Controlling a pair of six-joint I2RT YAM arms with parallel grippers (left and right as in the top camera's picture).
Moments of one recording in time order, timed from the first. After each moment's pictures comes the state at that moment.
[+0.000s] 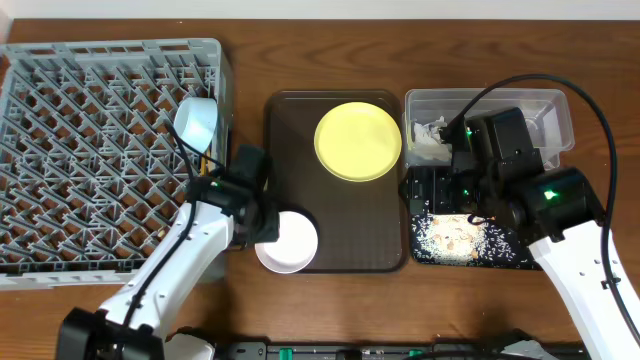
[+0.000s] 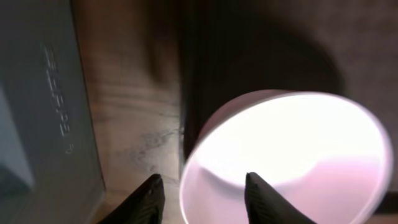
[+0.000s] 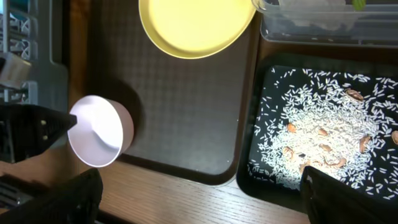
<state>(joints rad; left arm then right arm) -0.34 1.41 0.86 -0.91 0.05 -0.41 0.35 1.25 1.26 -1.11 -0.21 0.36</state>
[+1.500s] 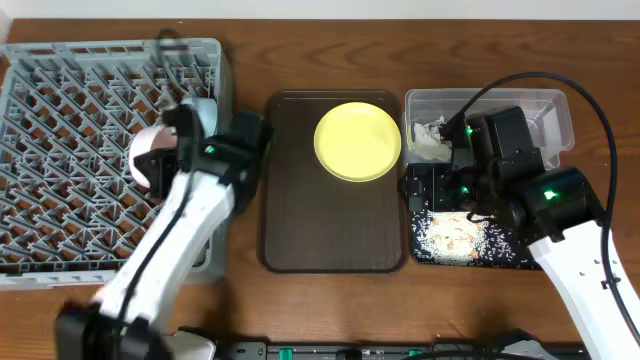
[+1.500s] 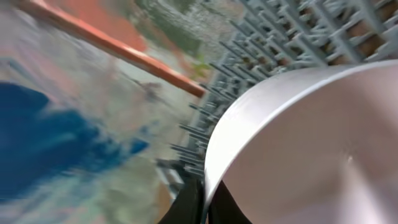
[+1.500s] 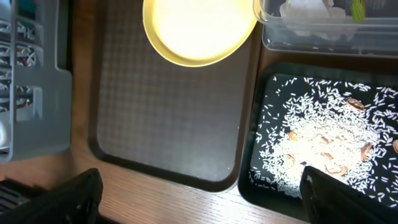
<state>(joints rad) -0.33 1.49 1.17 -1.18 -1.26 -0.55 0.35 1.25 1.26 -1.08 -0.21 0.36</state>
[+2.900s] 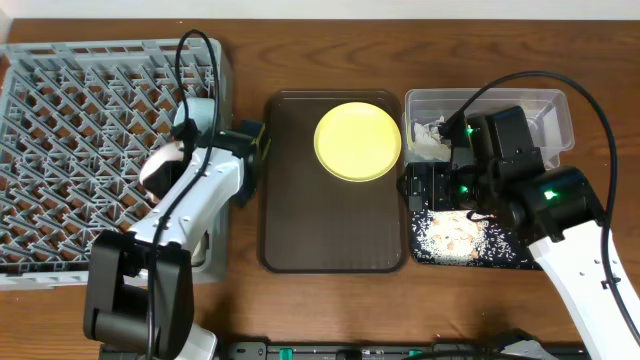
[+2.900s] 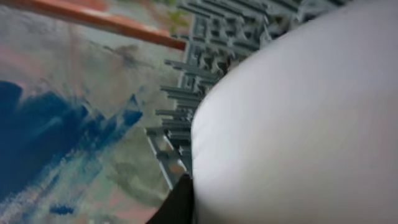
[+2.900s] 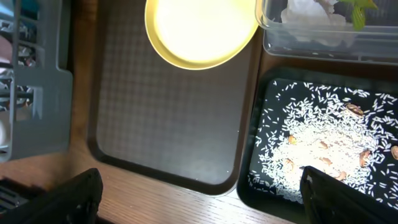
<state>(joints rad) -0.27 1.69 1.13 -1.26 -1.12 -0.62 0.35 1.25 1.26 -1.07 -0.21 0.34</state>
